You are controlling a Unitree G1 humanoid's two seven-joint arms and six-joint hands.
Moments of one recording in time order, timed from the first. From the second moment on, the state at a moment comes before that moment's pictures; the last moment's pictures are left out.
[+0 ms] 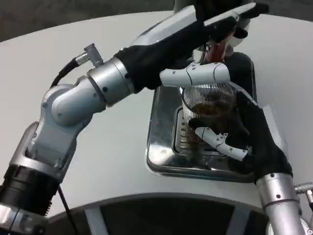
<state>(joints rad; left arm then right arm) -0.95 0.41 -0.17 0.34 0.10 -0.43 -0.56 -0.33 -0.12 0.09 0.11 -0.33 -0.14 -0.19</state>
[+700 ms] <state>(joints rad) -0.91 0.40 -0.12 0.28 0.05 -0.43 -0.56 -0.31 -0.12 0.08 0.08 -0.33 -0.16 -0.20</state>
